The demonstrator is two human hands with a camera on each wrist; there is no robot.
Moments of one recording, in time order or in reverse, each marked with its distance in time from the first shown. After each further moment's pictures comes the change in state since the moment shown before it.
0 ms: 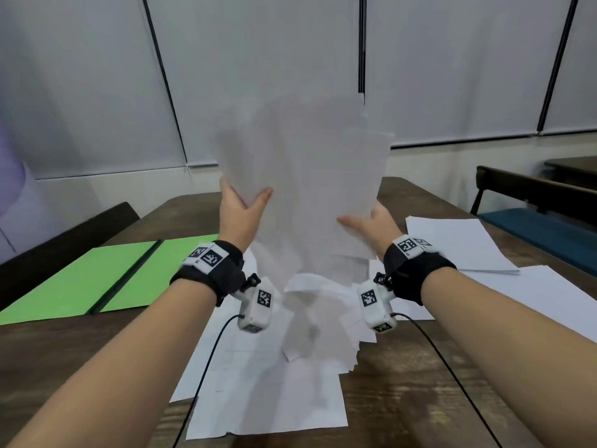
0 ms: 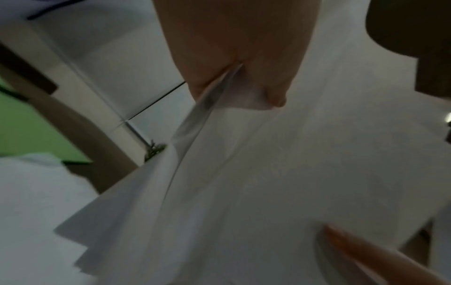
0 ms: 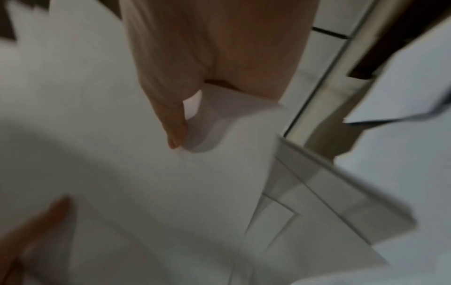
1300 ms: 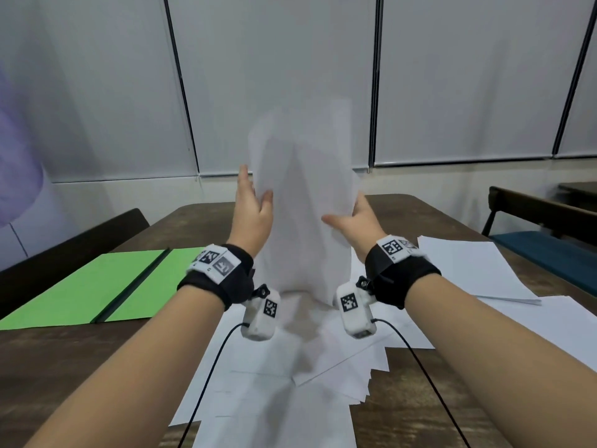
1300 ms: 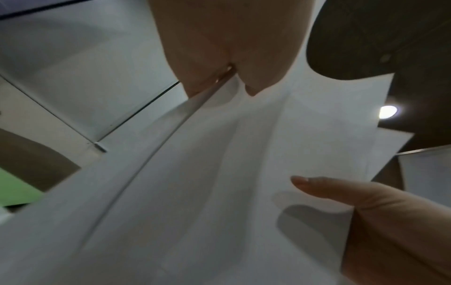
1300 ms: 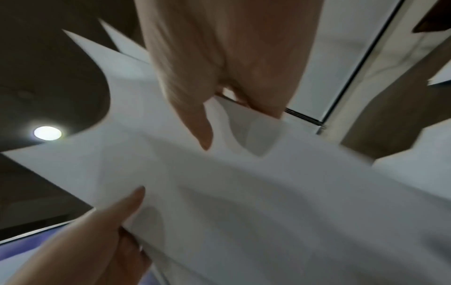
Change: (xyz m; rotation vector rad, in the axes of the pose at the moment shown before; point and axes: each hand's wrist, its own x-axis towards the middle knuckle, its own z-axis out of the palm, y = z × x) left_hand 0.020 0.014 -0.001 0.085 -0.083 0.166; right_hand 0.023 -0.035 0.054 0.071 0.003 -0.052
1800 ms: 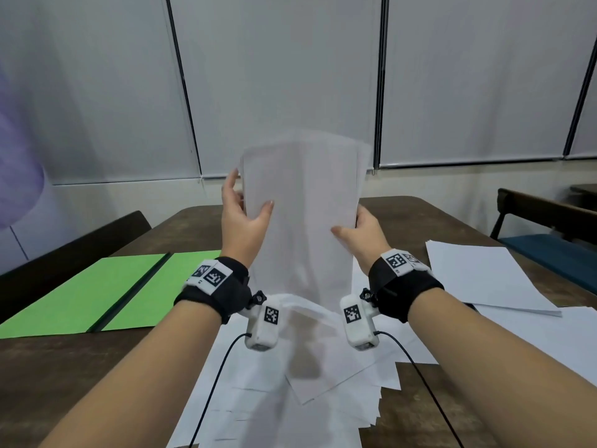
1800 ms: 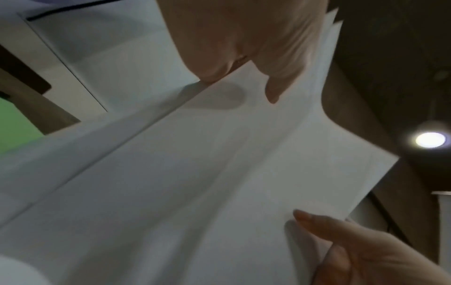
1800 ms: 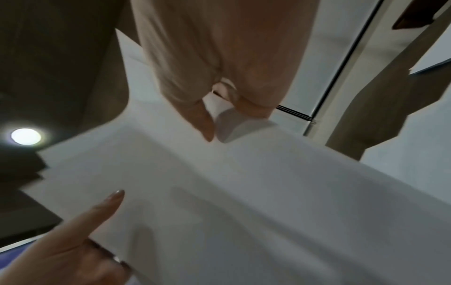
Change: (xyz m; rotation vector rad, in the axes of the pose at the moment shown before) left_hand 0.005 -0.033 -0.006 -0.114 0.151 -0.070; right_hand 0.019 0.029 0.002 -0.056 0.008 0.000
